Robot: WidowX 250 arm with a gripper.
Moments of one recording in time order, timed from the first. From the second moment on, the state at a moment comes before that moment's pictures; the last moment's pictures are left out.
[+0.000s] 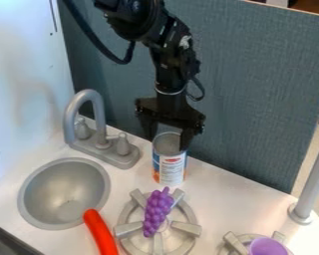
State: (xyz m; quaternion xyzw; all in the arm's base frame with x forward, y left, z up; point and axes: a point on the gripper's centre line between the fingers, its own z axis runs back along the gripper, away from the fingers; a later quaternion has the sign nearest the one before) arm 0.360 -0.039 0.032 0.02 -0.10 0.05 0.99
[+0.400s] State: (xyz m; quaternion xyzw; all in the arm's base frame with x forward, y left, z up) arm 0.370 -0.035 0.012 0.02 -0.07 0.01 1.00
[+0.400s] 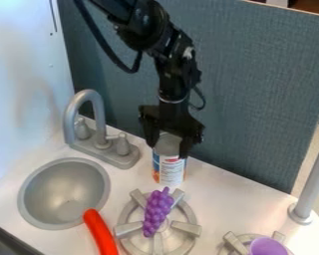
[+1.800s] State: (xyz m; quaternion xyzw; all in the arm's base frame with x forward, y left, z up) arm 0.417 0.004 -0.027 0.08 -0.03 -0.05 1.00
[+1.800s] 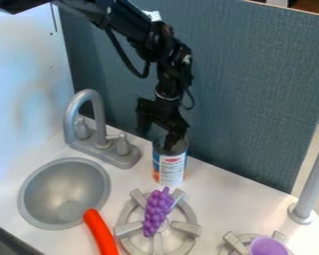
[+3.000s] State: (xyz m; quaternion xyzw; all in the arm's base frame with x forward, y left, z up) arm 0.404 -0.093 -0.048 -0.12 0.01 -0.07 0.99
